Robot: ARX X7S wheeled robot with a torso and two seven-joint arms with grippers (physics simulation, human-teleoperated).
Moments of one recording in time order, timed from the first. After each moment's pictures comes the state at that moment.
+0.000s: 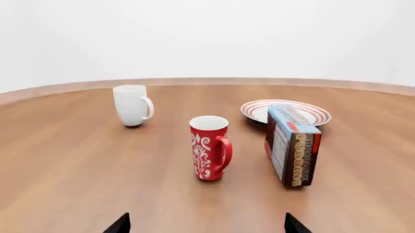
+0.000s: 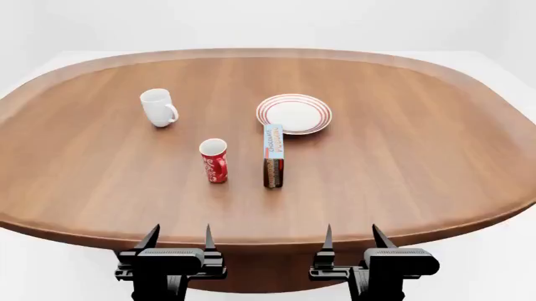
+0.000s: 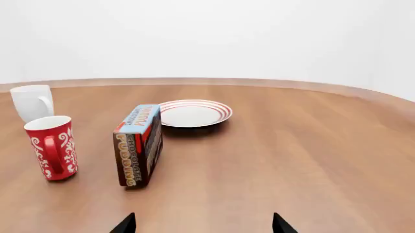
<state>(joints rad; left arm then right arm) 0.00 0.00 0.00 0.00 0.00 0.00 0.00 0.00 0.00 0.00 0.00 0.00 0.00 0.00</state>
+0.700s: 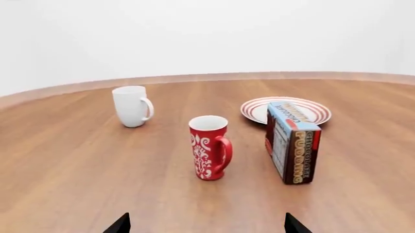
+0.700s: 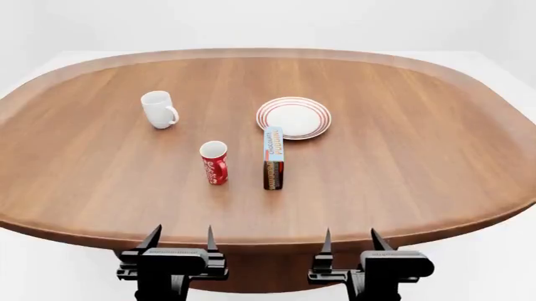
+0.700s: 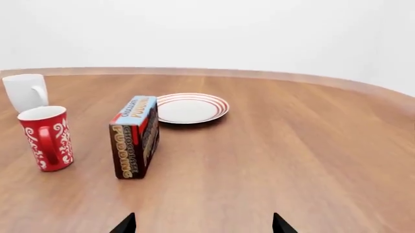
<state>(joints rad) -0.01 -0.06 0.07 -0.01 -0.02 -0.01 -0.07 0.00 0.05 -0.08 0.03 0.04 0.00 0.09</state>
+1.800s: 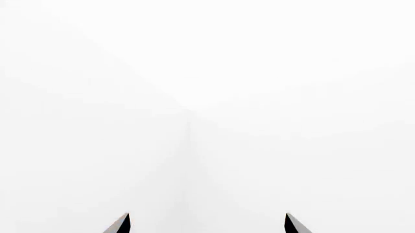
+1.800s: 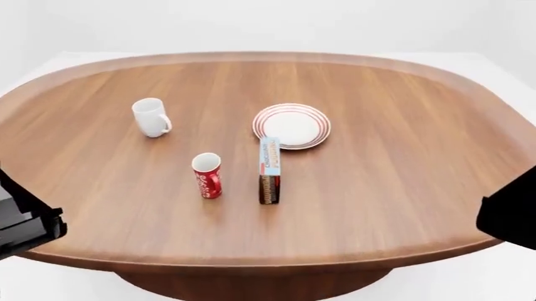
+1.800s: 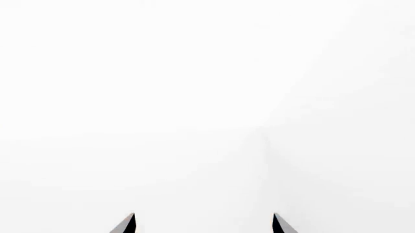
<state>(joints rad) 0.13 -0.18 -0.27 0.90 0.00 -0.08 -0.34 -0.05 0.17 0.26 -0.83 0.24 -0.11 0.26</state>
